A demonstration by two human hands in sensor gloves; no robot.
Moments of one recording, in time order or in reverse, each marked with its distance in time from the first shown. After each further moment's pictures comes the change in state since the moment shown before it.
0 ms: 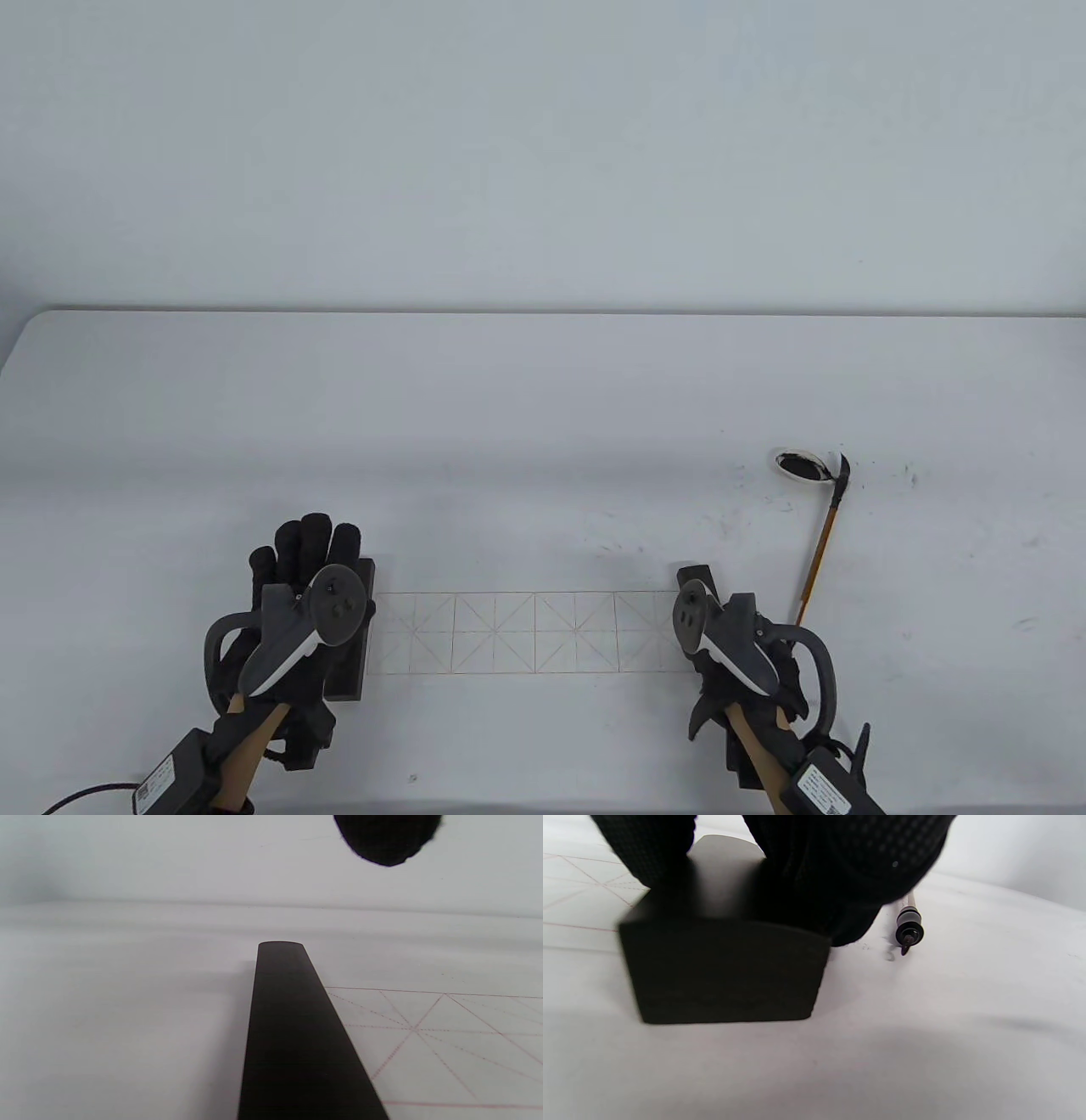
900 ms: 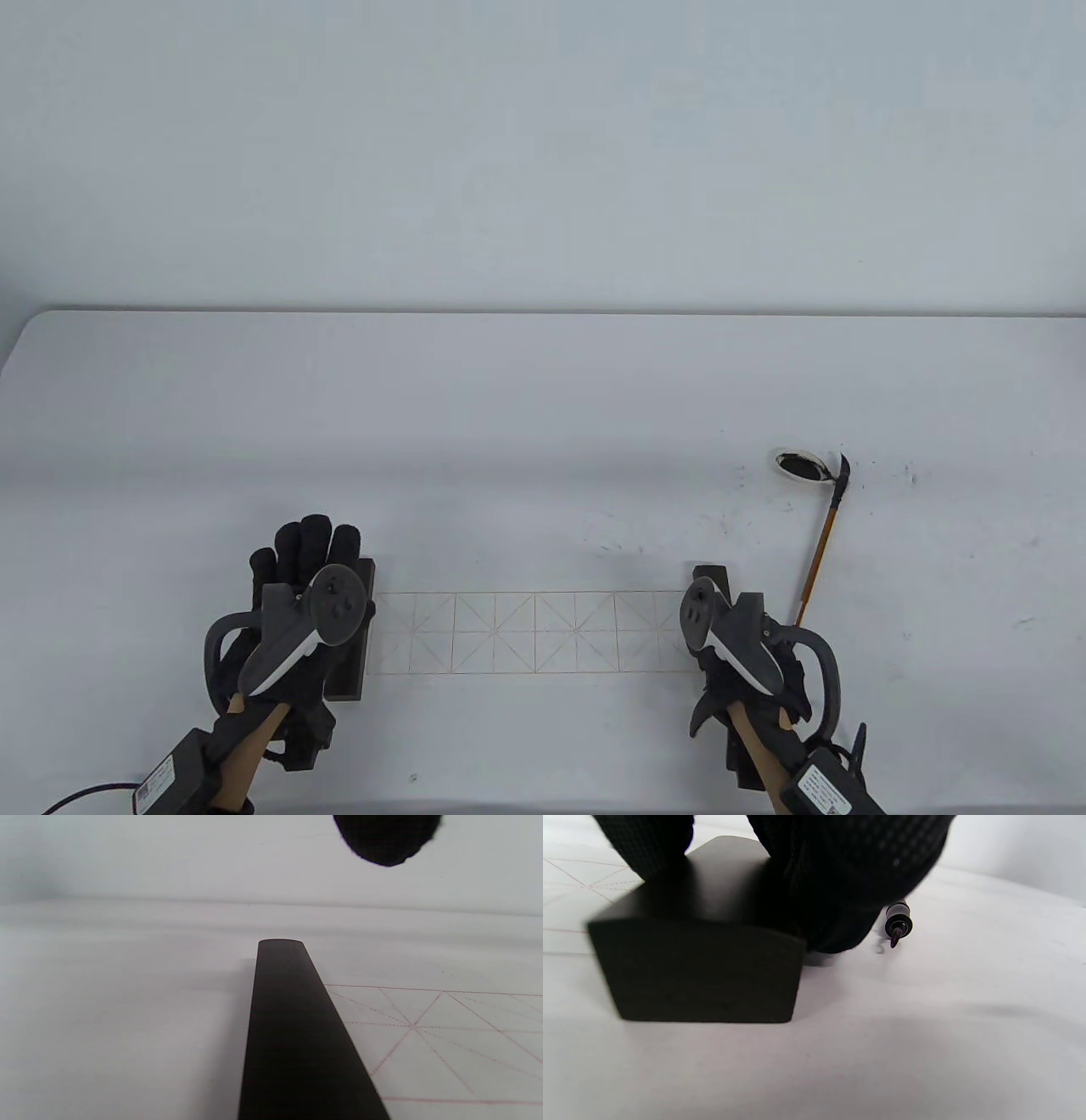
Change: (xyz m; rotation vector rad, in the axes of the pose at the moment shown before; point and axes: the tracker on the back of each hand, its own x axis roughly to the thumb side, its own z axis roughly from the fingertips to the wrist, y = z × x) left_hand -0.001 0.000 0.000 -0.008 -0.001 0.001; right_hand -0.005 -0.001 -0.001 0.034 0.021 -0.037
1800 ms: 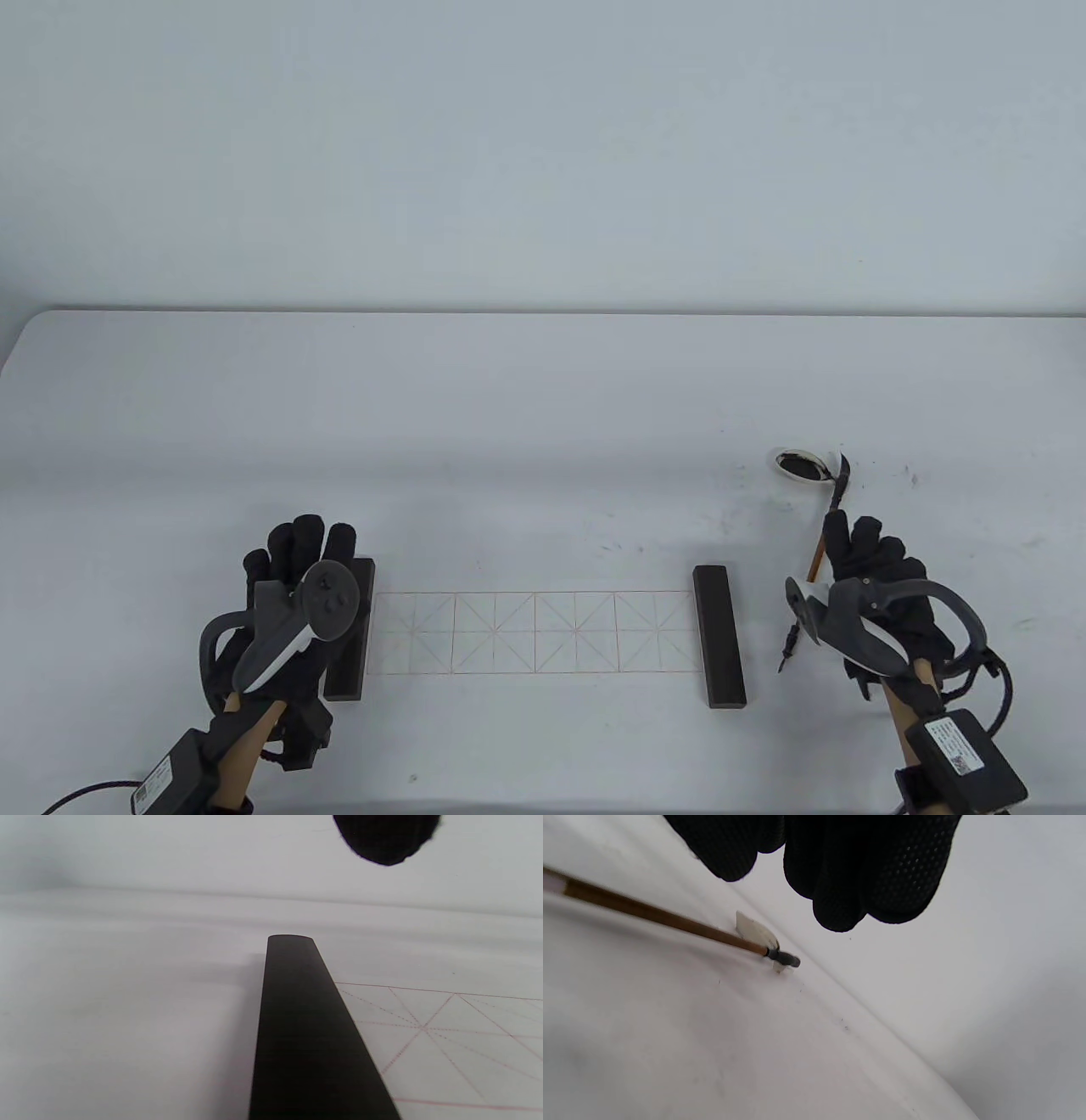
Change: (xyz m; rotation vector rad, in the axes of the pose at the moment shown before) left_hand -0.006 0.002 -0.001 -0.024 0.032 0.028; right_hand -0.097 -0.007 -0.061 -0.438 -0.164 0.621
